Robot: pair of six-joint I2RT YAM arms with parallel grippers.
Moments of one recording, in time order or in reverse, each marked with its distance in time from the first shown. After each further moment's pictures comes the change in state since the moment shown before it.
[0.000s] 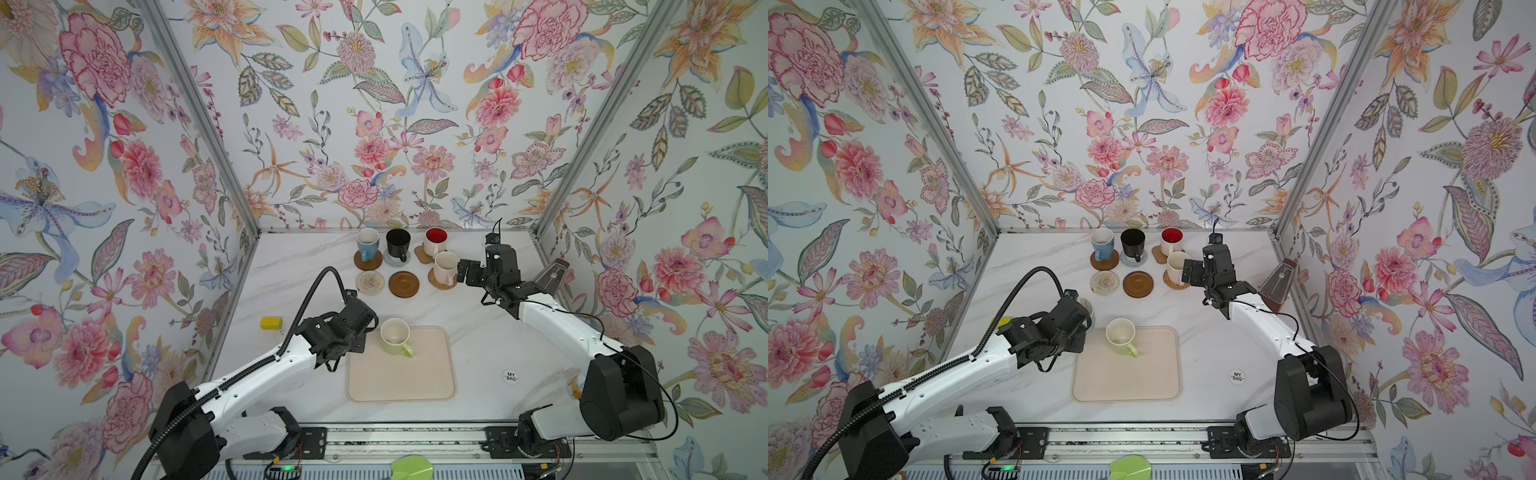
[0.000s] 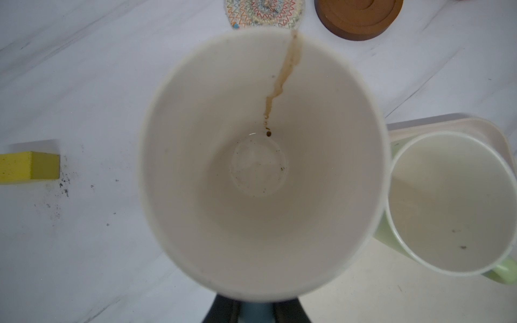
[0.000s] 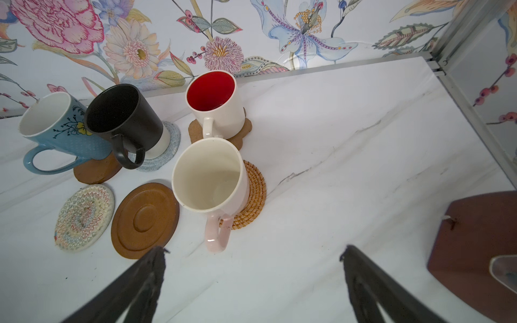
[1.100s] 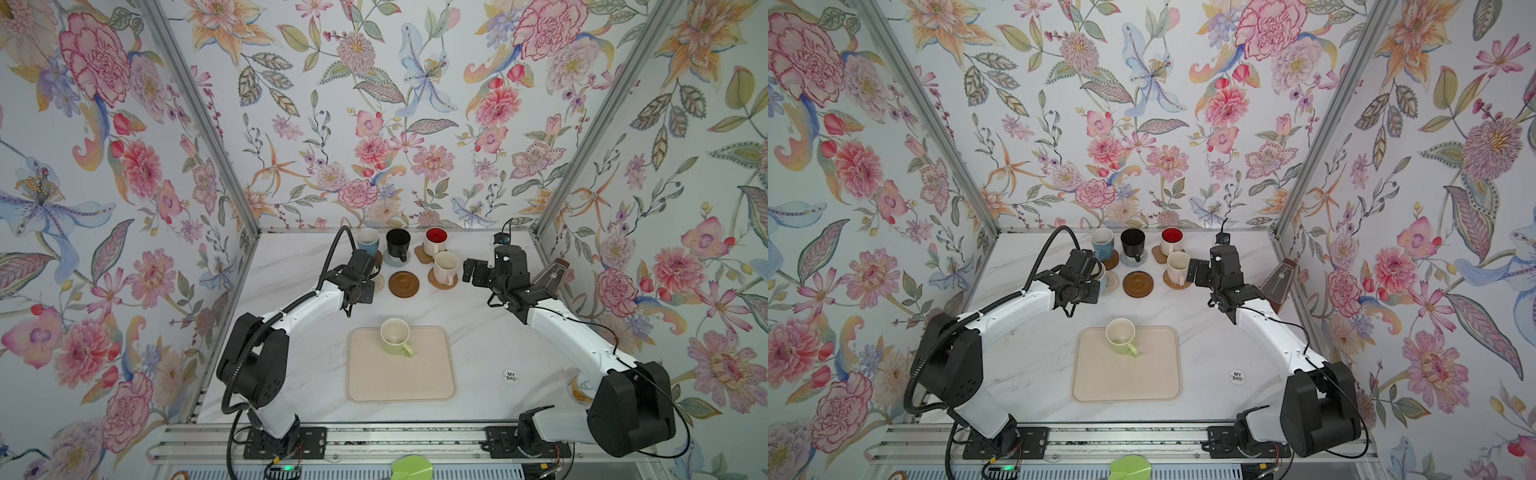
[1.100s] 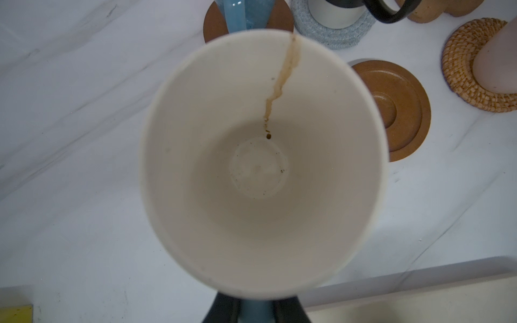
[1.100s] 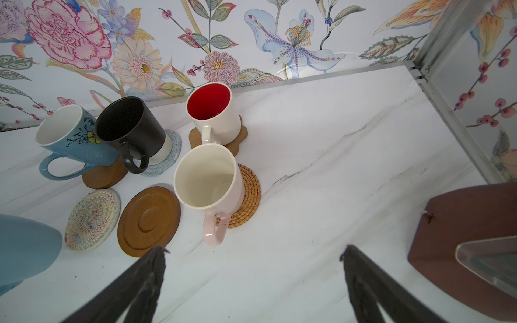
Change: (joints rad) left arm 0.257 0.499 0.346 0.229 0.124 0.257; right arm -0.022 -0.074 -0.018 -0.024 -0.008 0.000
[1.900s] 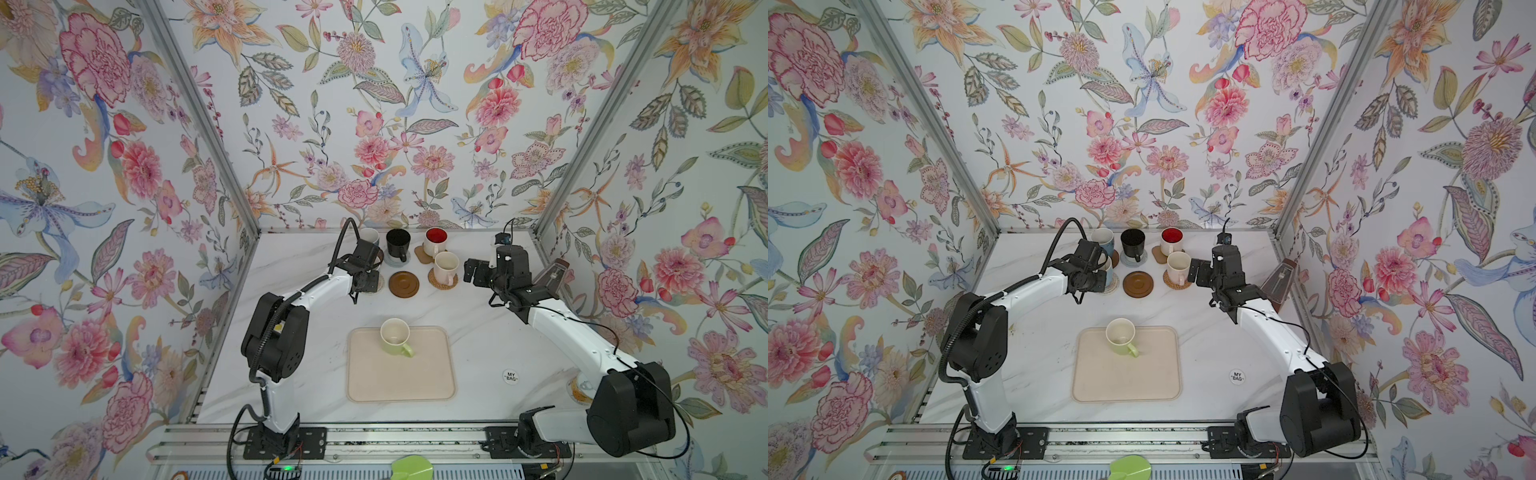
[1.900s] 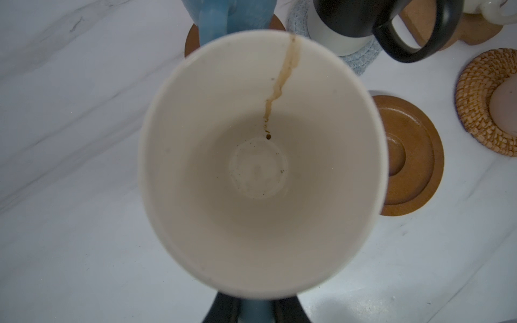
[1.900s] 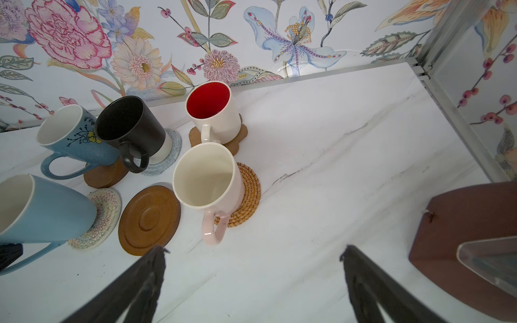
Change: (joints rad) left arm 0.040 0.185 0.163 0.022 0.049 0.011; right arm -0.016 0.000 0.000 -0.003 -0.023 0.000
